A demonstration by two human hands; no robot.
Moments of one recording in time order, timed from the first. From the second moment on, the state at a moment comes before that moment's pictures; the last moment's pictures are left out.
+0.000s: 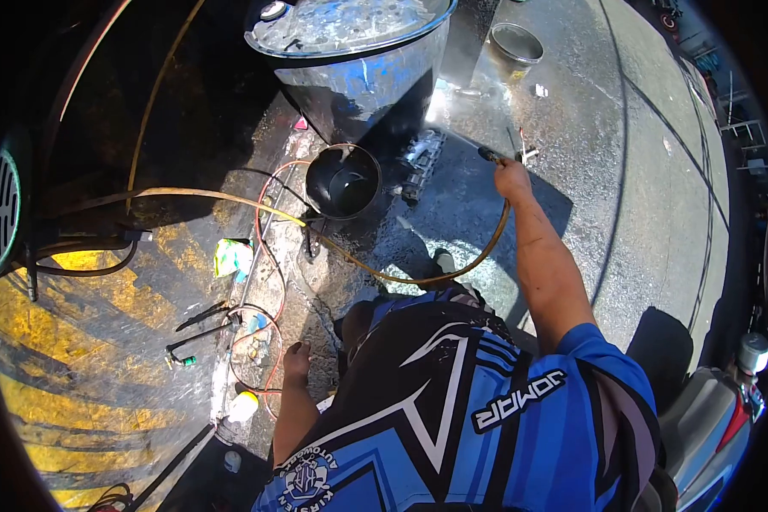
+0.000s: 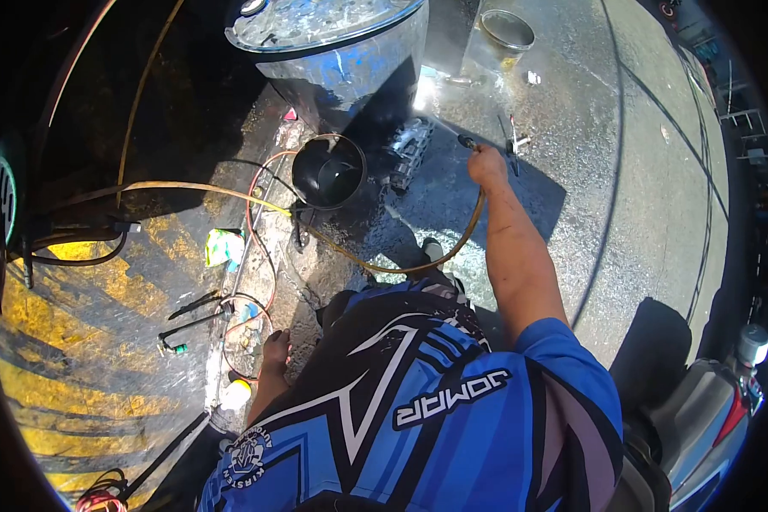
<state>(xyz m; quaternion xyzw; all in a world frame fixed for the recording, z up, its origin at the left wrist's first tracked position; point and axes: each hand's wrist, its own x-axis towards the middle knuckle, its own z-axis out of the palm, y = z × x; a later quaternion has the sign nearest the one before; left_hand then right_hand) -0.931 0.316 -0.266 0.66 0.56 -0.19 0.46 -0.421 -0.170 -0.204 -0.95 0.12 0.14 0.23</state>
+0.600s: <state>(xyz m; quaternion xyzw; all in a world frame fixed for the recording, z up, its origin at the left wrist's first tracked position) -0.877 0.643 -0.241 0.82 0.35 -0.25 0.36 -0.744 0.140 -0.277 -0.86 0.30 0.13 0.39</state>
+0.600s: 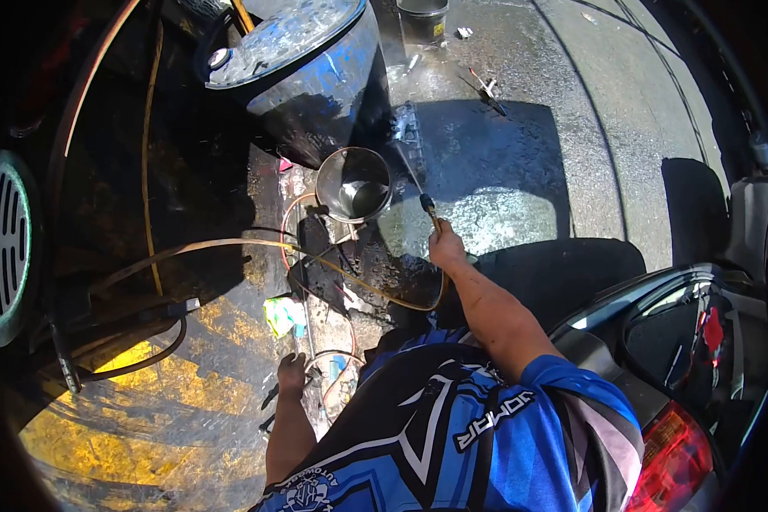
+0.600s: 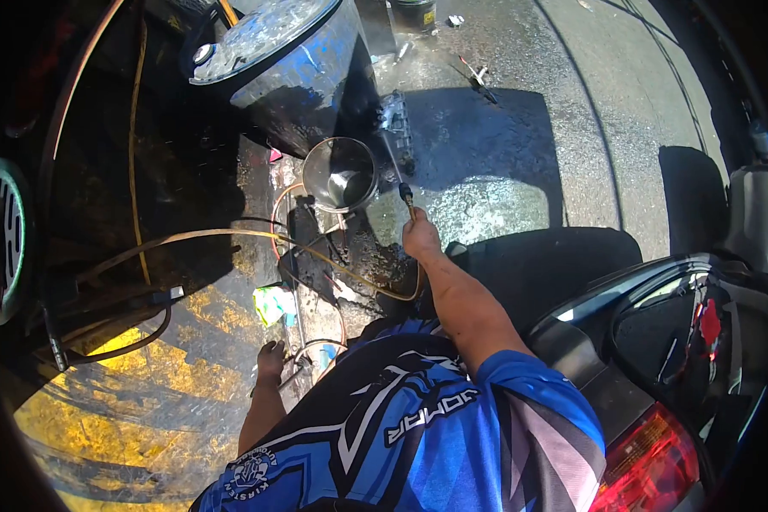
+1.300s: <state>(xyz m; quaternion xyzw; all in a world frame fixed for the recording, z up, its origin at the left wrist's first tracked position) -0.831 0.491 -0.208 0.86 -0.06 -0.38 0.32 -0.816 0.221 -0.299 -0.74 0.44 0.05 0.51</state>
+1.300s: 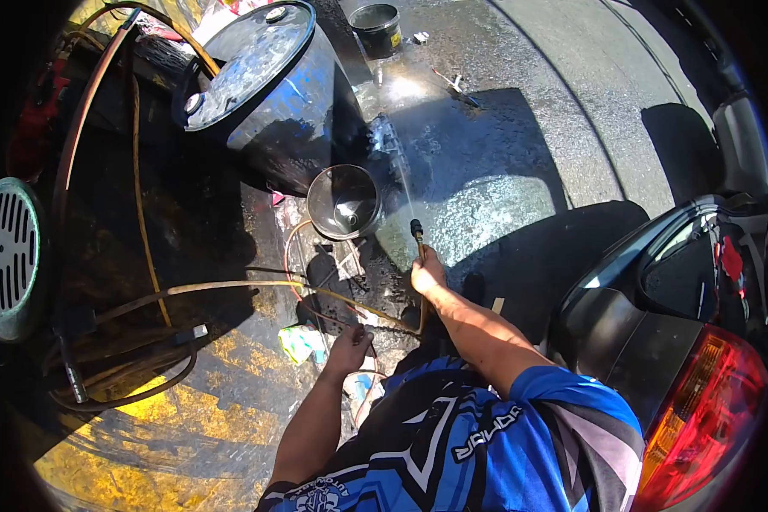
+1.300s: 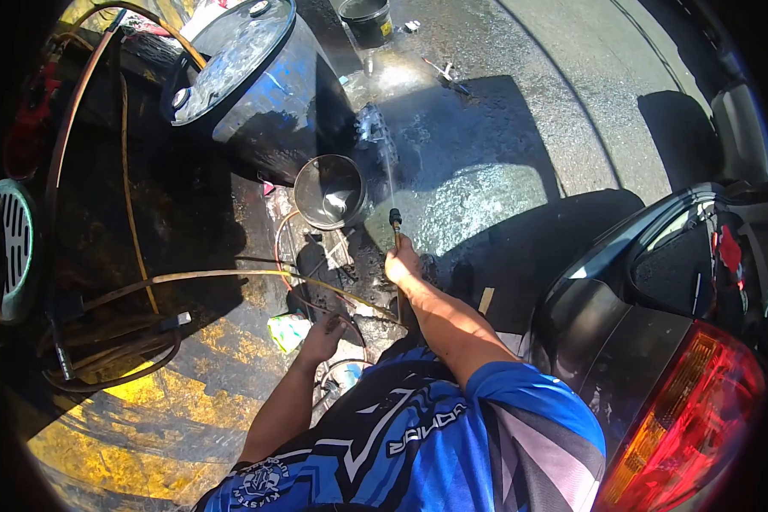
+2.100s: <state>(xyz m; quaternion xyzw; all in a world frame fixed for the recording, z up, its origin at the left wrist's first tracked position) -0.777 0.412 -0.204 0.81 -0.04 -0.29 0.51 -0.726 0.296 -0.223 -0.64 0.39 -0.12 0.65</state>
